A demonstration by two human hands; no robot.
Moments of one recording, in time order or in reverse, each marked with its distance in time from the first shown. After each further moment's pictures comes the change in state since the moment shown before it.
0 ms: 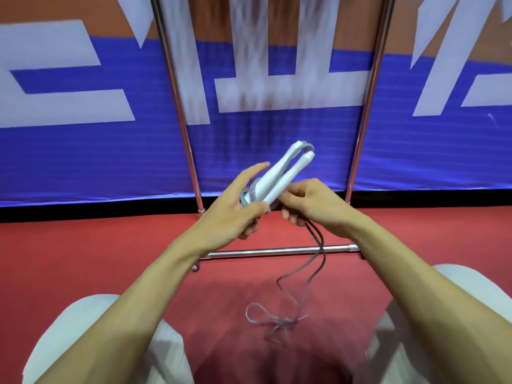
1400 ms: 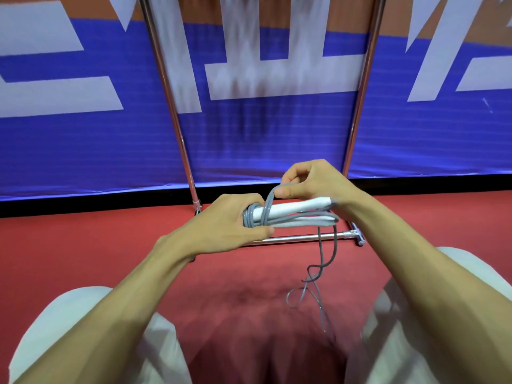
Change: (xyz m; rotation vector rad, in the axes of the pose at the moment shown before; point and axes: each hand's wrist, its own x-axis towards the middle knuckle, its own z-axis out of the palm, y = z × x) left_hand -0.007 -0.012 0.002 0.582 -0.141 0.095; right_hand -0.004 0.003 -0.020 -0.115 0.136 0.021
